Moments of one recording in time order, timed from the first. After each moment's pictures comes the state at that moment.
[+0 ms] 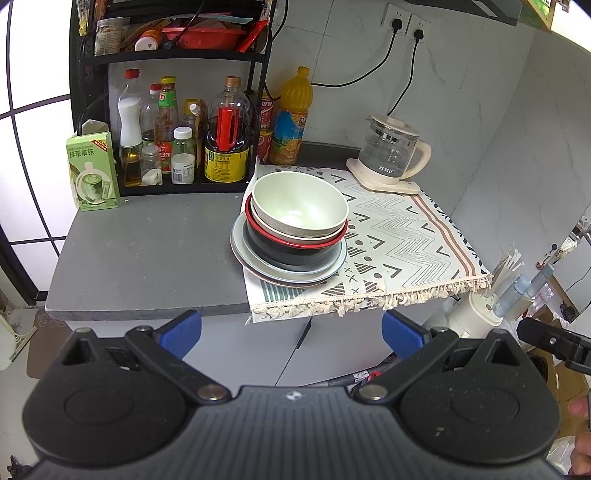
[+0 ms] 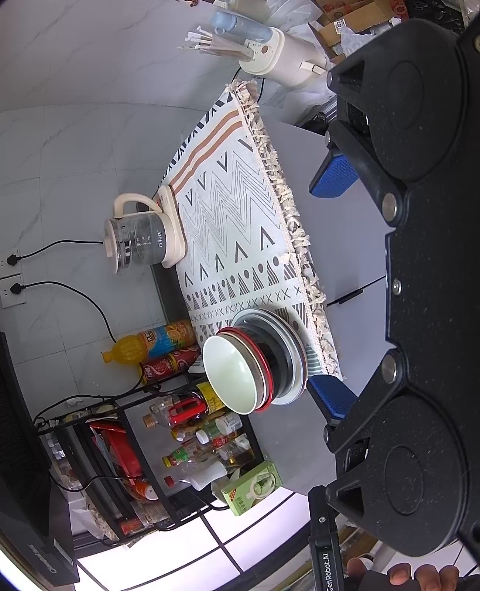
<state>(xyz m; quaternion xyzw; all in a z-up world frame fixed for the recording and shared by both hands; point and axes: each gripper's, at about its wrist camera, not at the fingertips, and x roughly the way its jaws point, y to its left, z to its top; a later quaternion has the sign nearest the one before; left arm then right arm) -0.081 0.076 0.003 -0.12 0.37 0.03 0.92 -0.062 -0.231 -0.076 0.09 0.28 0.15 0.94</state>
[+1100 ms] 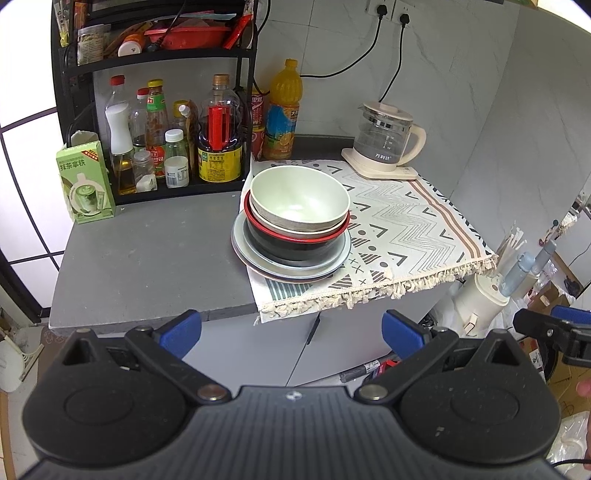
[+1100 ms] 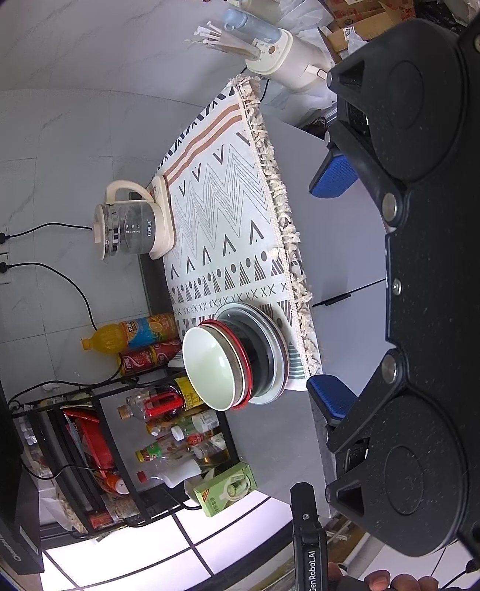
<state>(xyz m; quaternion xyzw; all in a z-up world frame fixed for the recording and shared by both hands) -0.073 0.081 -0.004 -0.08 0.38 0.02 0.92 -0.059 -0.211 -0.078 0.05 0.30 0.16 0.94</state>
